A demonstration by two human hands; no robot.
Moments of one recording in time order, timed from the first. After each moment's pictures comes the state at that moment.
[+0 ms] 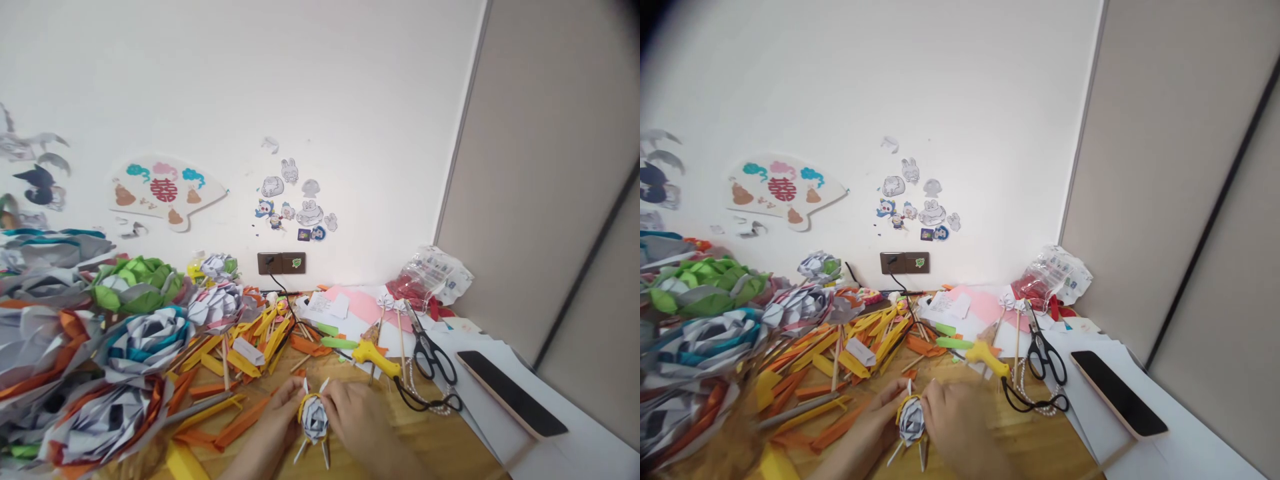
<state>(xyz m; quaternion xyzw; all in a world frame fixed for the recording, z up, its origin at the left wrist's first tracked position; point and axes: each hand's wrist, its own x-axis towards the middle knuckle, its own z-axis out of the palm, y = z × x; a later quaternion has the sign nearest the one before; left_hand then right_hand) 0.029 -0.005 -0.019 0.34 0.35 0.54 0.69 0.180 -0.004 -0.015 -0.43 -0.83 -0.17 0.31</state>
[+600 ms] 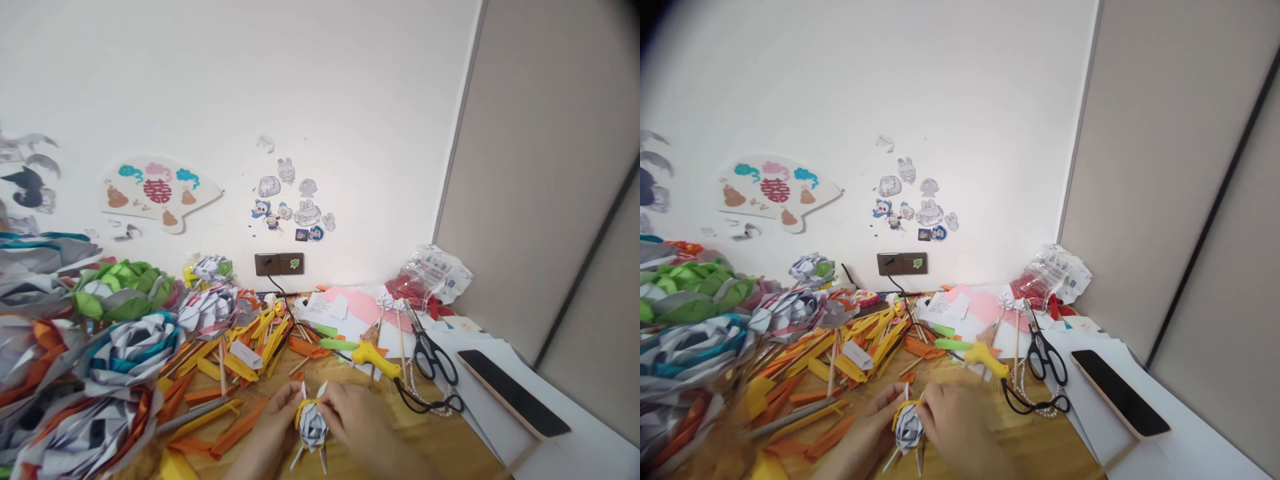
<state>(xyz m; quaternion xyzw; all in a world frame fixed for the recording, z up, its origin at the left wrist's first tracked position) 0.031 -0.005 -0.016 0.31 0.37 0.55 0.68 0.181 -0.003 -0.005 -0.46 -0.85 -0.06 0.24</state>
